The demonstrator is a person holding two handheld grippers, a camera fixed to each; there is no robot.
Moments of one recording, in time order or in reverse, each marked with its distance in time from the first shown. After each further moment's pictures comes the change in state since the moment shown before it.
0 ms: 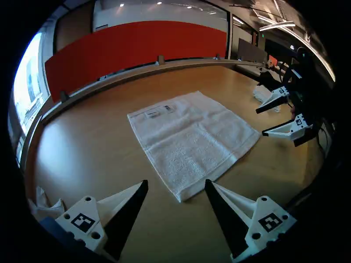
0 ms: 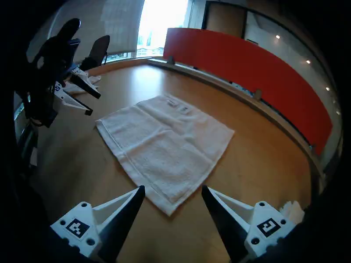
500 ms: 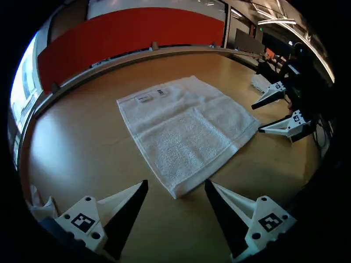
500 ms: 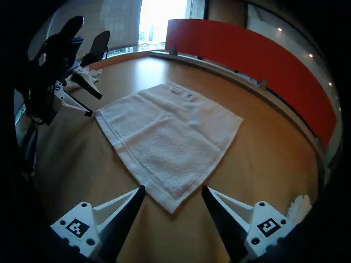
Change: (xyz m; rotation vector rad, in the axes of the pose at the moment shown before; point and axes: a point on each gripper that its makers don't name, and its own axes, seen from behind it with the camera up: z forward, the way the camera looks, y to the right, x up) left arm -0.023 0.010 0.023 -0.054 -0.093 -0.001; right arm -0.023 -0.005 0.018 0.050 -0.053 0.024
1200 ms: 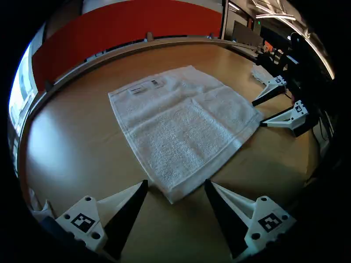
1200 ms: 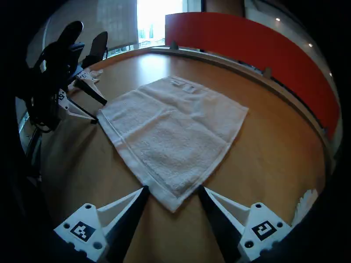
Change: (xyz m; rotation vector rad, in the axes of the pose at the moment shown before) left arm -0.011 0.004 0.023 -0.016 -0.059 0.023; right arm -0.009 -0.005 0.005 0.066 -0.037 0.053
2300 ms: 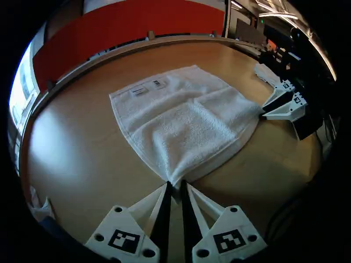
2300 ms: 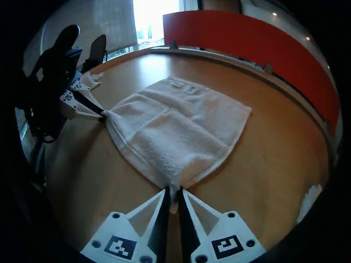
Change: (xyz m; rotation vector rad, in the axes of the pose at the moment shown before) left arm 0.001 0.008 0.003 0.032 -0.019 -0.013; right arm 0.003 -0.010 -0.001 0.032 -0.003 0.045
